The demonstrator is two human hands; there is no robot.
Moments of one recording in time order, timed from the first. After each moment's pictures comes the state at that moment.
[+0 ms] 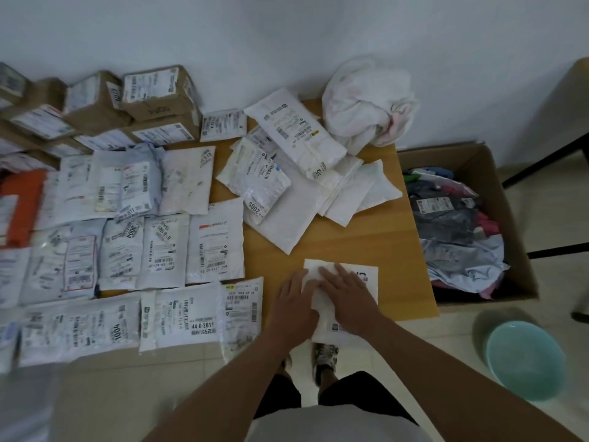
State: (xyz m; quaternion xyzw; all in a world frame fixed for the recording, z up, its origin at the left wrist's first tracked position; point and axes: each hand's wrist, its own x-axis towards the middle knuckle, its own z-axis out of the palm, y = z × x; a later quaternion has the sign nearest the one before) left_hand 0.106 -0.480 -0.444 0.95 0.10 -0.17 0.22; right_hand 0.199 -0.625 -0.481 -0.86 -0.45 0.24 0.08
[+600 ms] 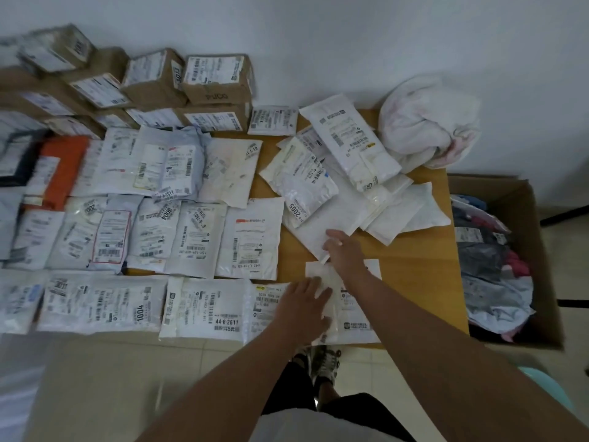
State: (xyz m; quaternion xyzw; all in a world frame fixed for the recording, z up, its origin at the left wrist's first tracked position) left_hand 0.105 -0.430 -0.443 0.96 0.06 -0.26 0.12; right_hand 0.250 -0.478 -0.442 -0.80 0.01 0.37 0.47
